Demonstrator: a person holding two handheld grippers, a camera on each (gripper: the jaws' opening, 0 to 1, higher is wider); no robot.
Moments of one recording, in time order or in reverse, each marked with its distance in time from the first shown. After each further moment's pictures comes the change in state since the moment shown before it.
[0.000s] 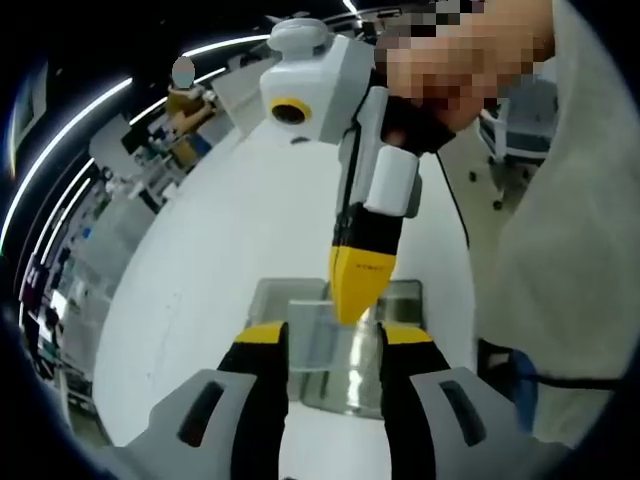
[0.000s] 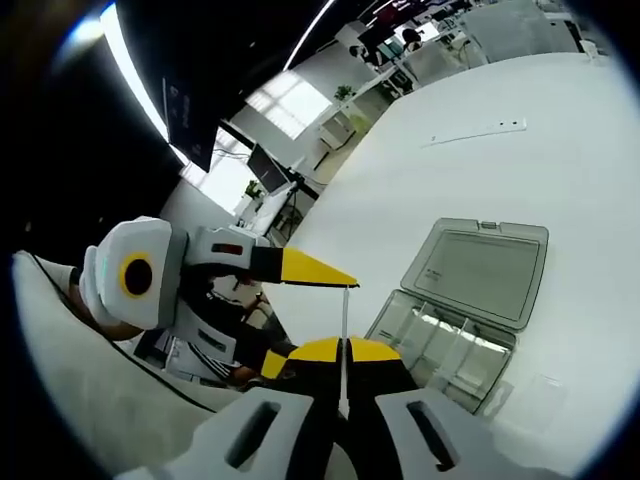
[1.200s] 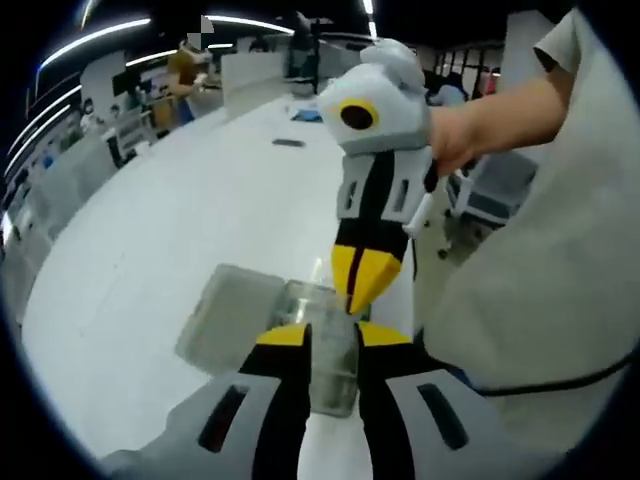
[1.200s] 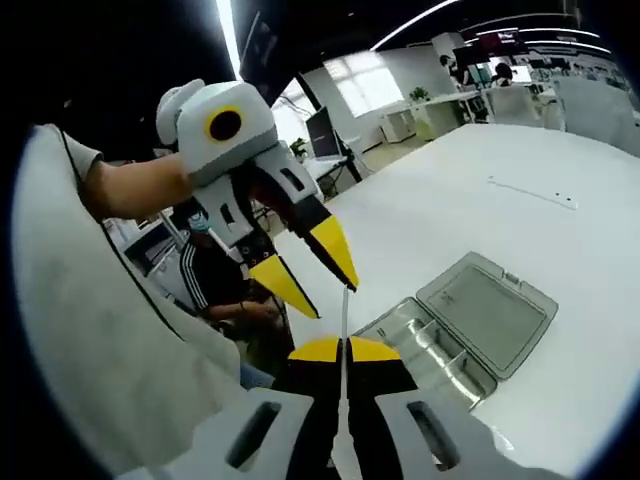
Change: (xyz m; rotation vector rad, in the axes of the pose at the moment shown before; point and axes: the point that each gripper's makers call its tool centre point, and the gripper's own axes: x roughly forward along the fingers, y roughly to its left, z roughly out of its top) left arm -0.023 -0.004 0.003 -0.280 -0.050 -0.272; right arm -0.008 0.016 -0.015 -0.439 0.080 0.065
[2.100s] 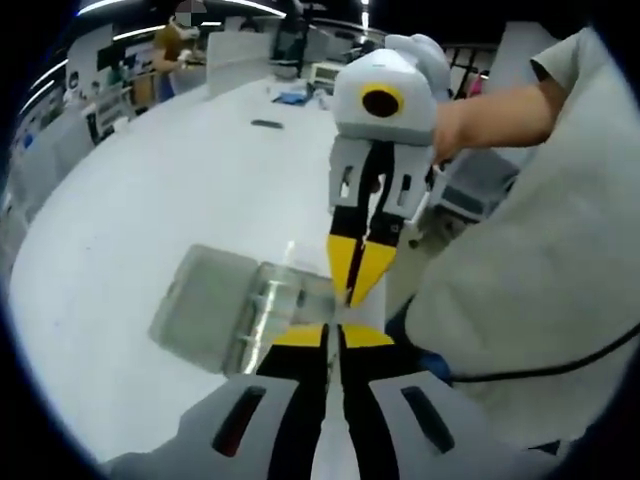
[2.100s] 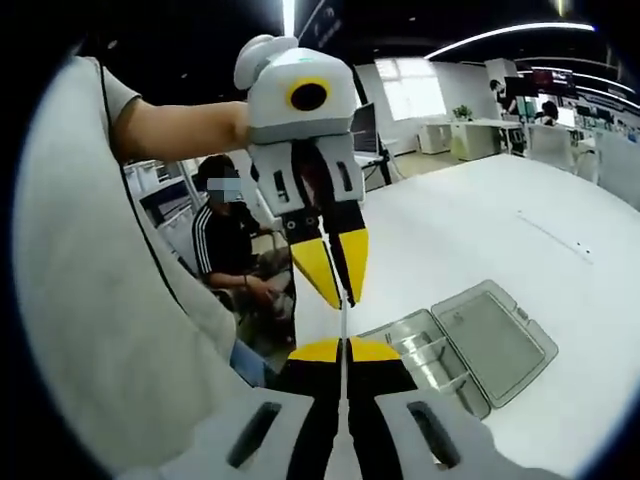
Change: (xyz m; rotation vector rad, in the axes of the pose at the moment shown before) left arm -0.003 -0.014 -0.013 -0.042 0.074 -0.128; right arm 0.003 0.014 -0.004 -0.216 0.022 0.048
